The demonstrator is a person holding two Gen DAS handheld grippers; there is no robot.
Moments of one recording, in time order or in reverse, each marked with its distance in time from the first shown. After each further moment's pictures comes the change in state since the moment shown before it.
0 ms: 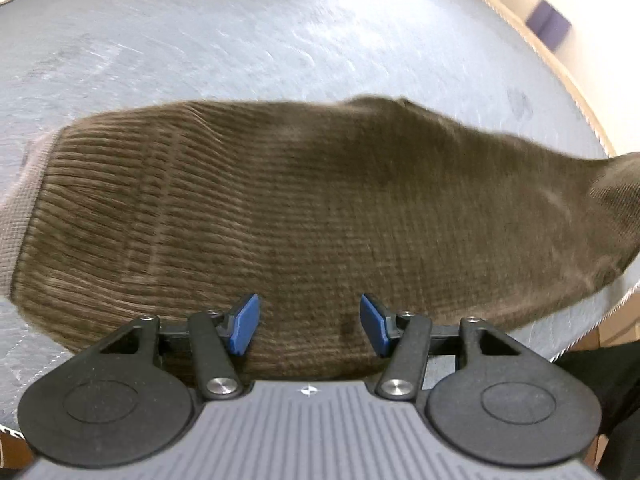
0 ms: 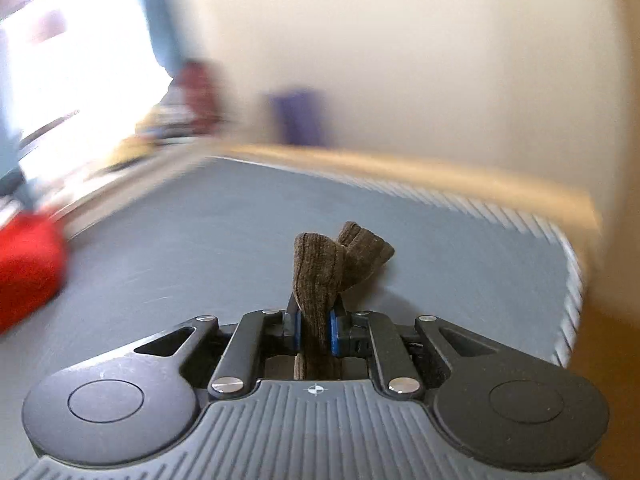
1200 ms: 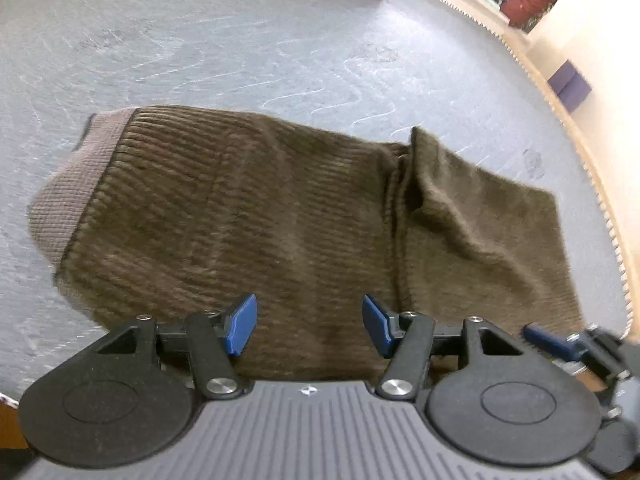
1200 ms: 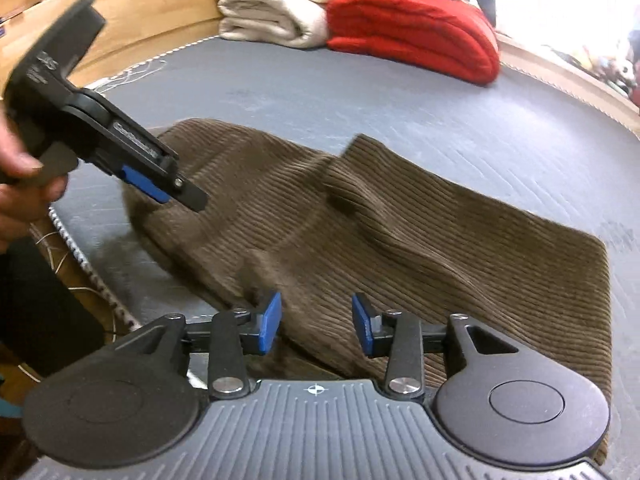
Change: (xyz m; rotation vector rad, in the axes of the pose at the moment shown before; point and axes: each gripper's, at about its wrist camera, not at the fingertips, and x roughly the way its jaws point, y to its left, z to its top) left arm -0.023 0.040 -0.003 -0.169 -0.061 -0.047; right arm -0.140 0.206 -0.219 -0.823 0.420 0.830
